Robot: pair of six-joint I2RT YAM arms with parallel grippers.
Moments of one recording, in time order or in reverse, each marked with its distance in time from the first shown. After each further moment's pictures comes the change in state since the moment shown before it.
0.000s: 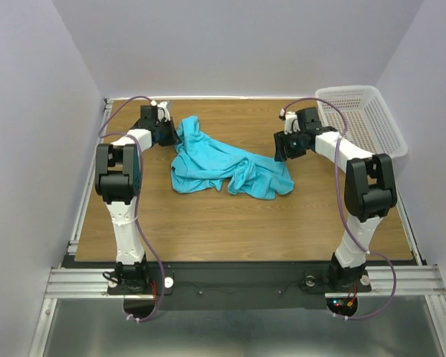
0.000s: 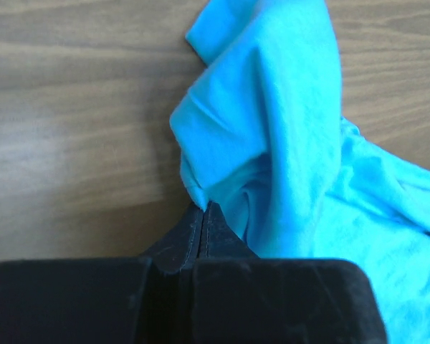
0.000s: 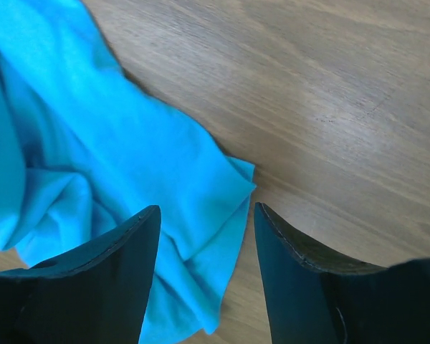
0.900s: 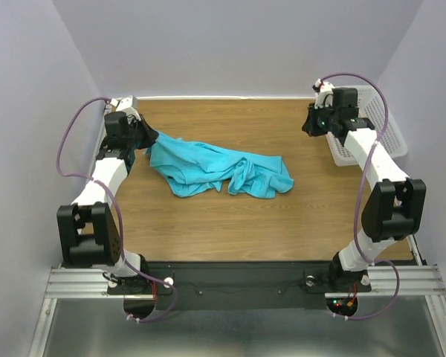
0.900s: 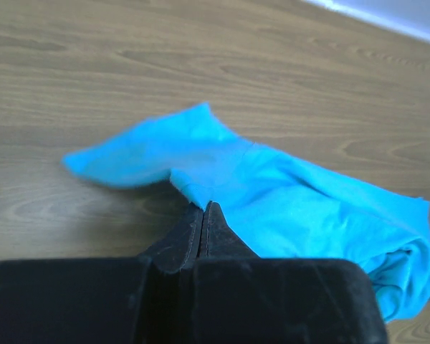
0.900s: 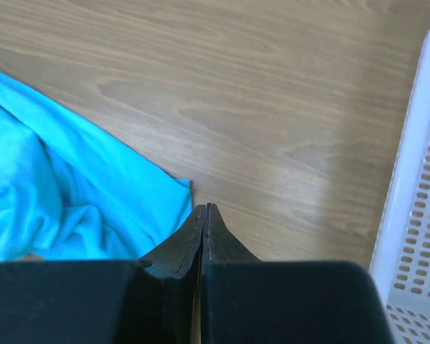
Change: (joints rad) left arm 0.080 -0.689 -0.492 0.133 -0.090 -0.101; right arm -0.132 -0.184 0.058 0.018 0.010 0.044
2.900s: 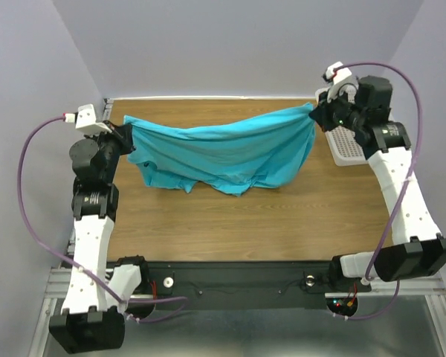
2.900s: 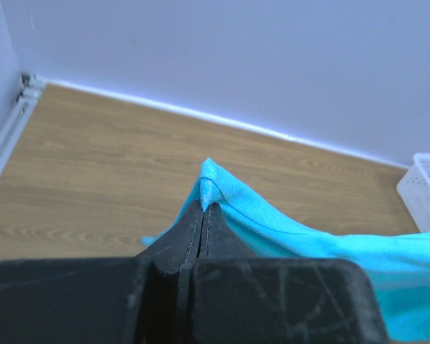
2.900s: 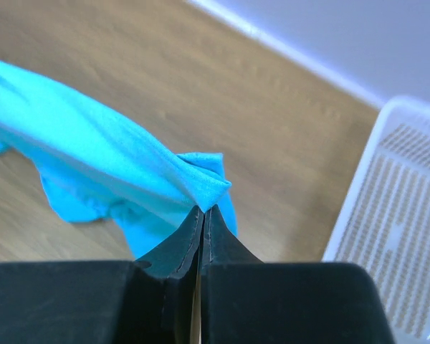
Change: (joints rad) left arm 0.041 -0.599 -0.138 -0.036 -0.151 -0.028; right arm 0.042 -0.368 0.048 -0.169 -0.094 -0.188
